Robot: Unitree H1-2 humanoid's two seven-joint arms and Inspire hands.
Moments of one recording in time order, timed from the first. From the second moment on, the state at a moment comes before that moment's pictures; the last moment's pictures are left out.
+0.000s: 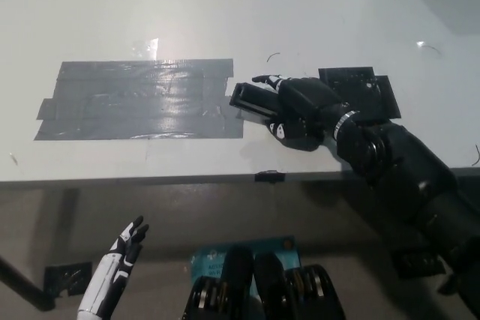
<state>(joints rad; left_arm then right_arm) 0.04 0.21 -0.06 0.12 0.12 -0.23 -0.05 -0.94 -0.21 0.61 0.87 -0.56 -0.13 0.06</state>
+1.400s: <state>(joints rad) 0.01 0.20 -0.05 0.15 0.11 -0.23 -0.07 -0.93 -0.36 0.16 0.07 -0.30 0.14 0.51</state>
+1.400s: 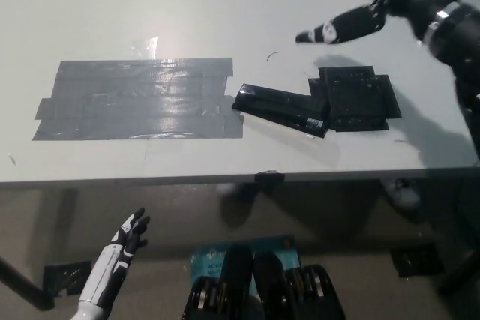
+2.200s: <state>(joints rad) 0.09 0.20 -0.07 0.17 0.11 -0.23 -0.07 0.19 -0.05 -0.01 -0.42 -0.05 0.09 0.43</state>
